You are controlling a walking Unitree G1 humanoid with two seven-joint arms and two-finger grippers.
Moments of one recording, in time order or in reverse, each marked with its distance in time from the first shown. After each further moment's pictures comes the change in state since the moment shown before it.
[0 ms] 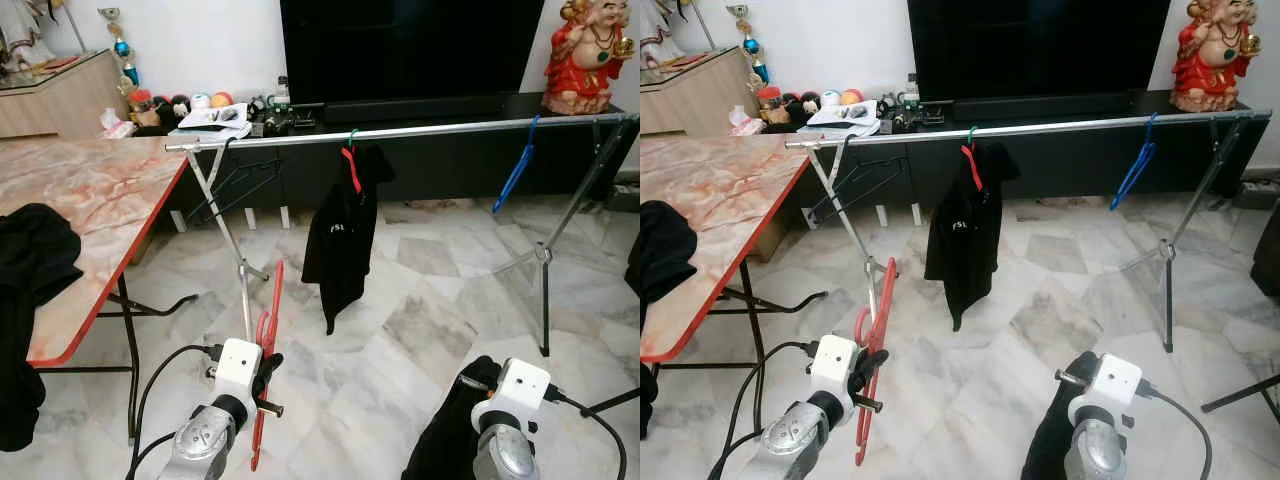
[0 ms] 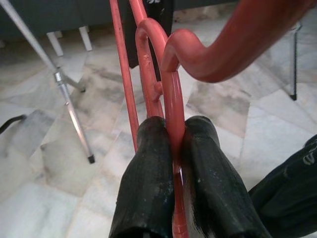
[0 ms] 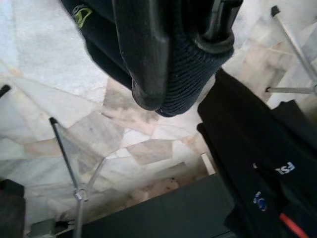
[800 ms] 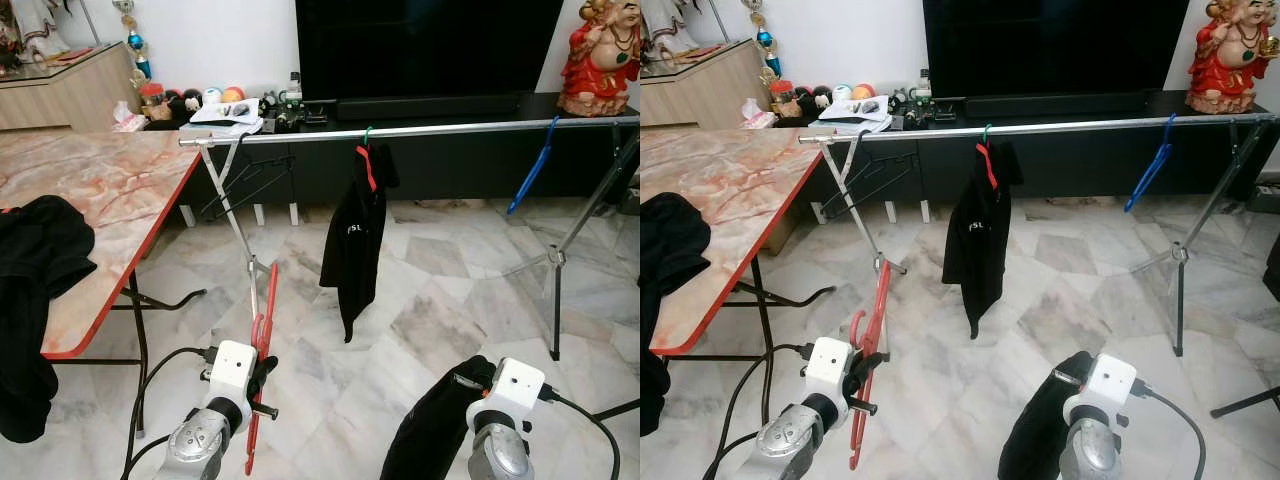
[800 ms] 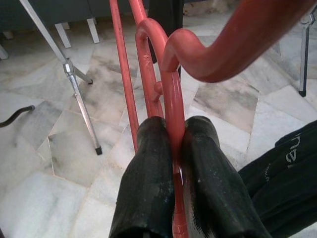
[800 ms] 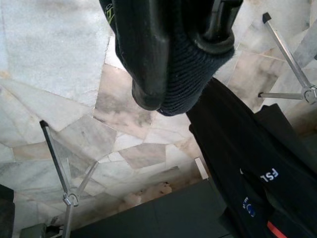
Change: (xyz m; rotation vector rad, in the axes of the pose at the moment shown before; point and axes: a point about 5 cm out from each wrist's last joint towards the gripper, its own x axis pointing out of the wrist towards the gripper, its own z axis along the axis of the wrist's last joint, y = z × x) left arm -0.003 0.003 -0.002 -0.001 0.017 0.008; right arm -0.001 0.002 -0.001 0.004 0.003 0.003
